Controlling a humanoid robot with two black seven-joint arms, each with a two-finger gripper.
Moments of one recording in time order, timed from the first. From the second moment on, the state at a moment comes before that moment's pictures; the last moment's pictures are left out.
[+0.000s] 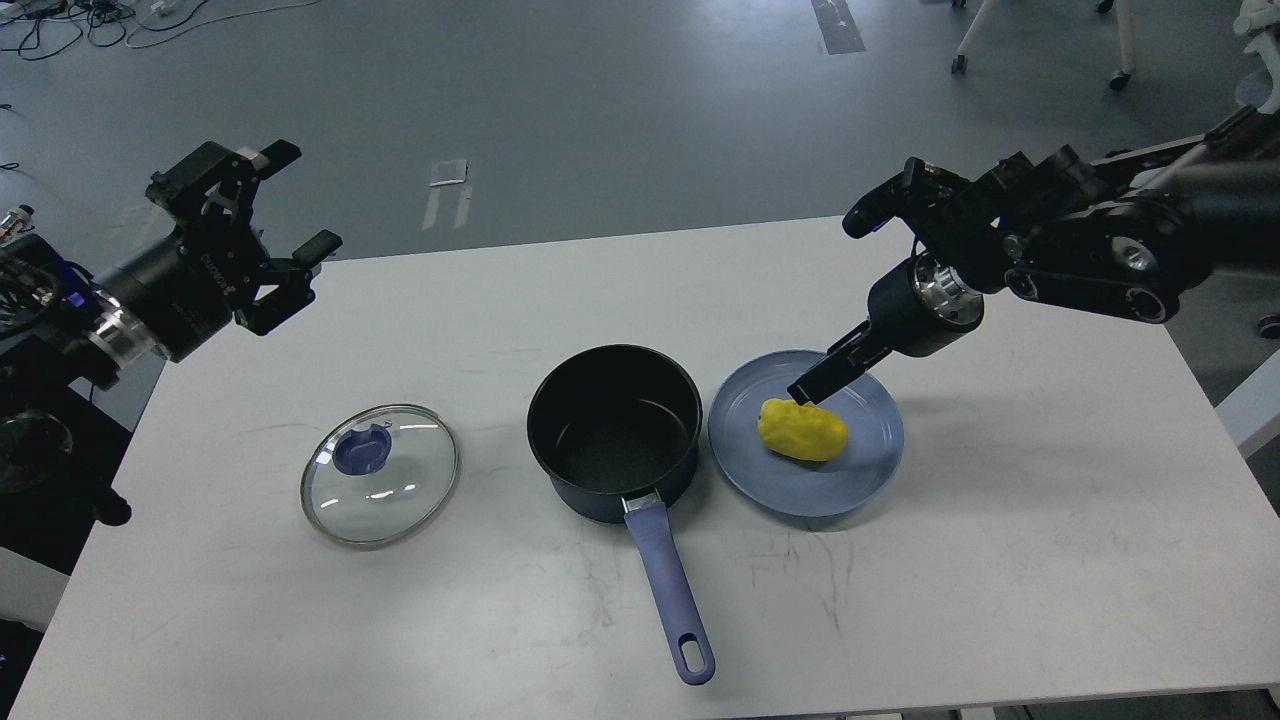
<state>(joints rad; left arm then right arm) -0.91 0.91 -0.26 -1.13 0.21 -0.45 -0.49 1.51 -0.28 -0.68 0.90 -1.14 0.44 0.49</state>
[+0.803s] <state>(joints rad) -0.90 0.91 -0.28 -1.13 0.21 -0.45 -0.49 1.45 -0.15 -0.81 0.86 -1.15 0.28 0.49</state>
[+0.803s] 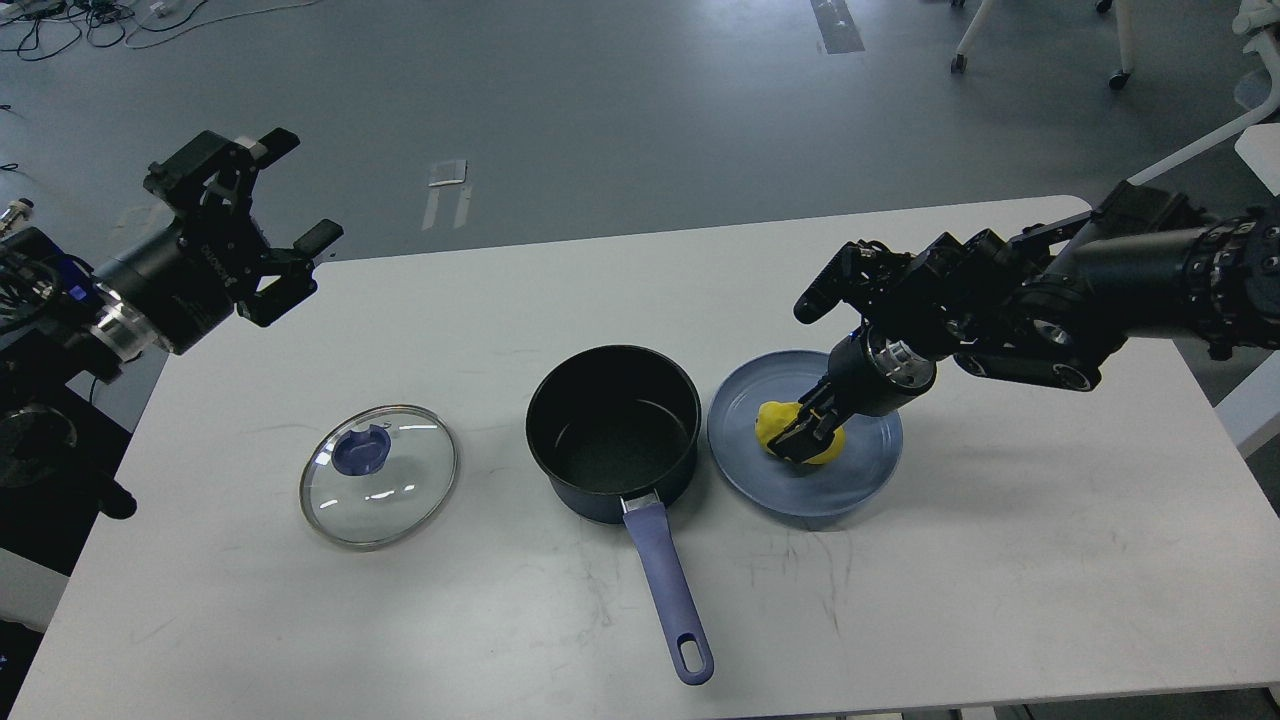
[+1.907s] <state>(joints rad) -0.90 0.89 -0.30 -1.13 0.21 -0.44 -0.49 1.51 -0.07 -0.62 0.91 -0.71 0.23 0.49</state>
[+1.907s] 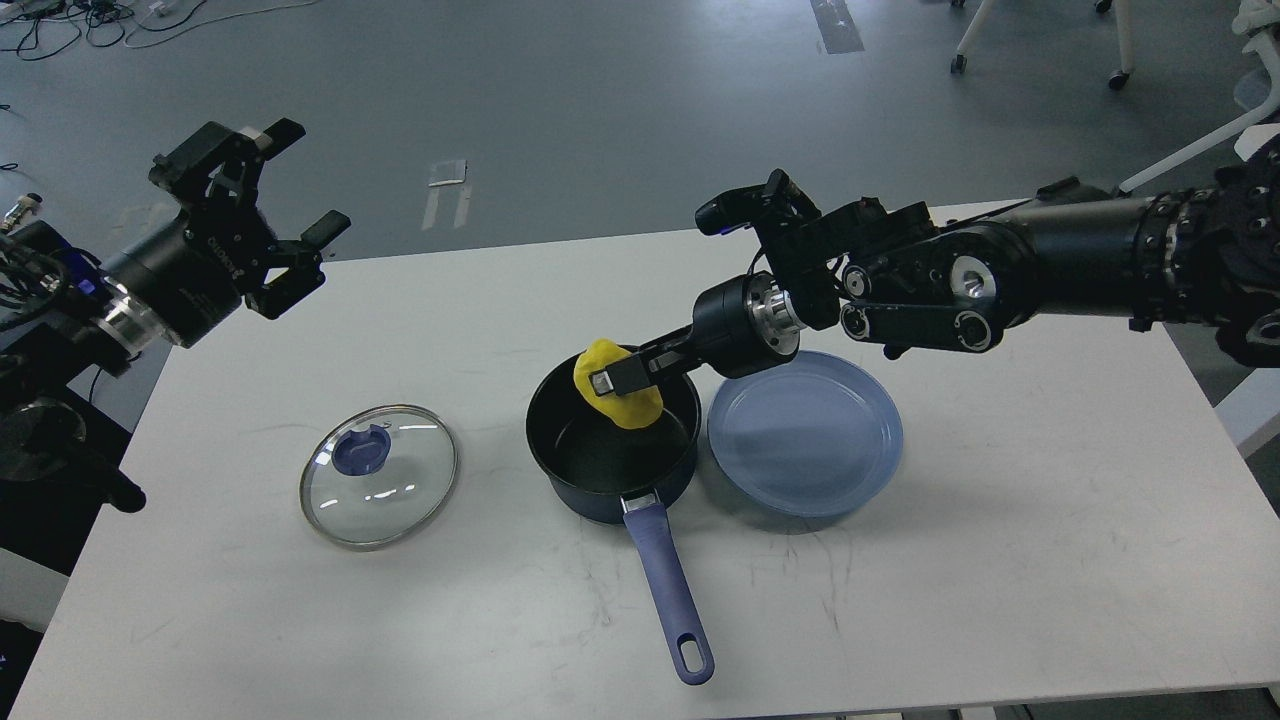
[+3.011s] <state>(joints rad) -0.90 0.81 -0.31 -1.09 0.20 -0.45 -0.49 1.15 -0.54 0.01 0.91 -0.30 0.22 0.49</state>
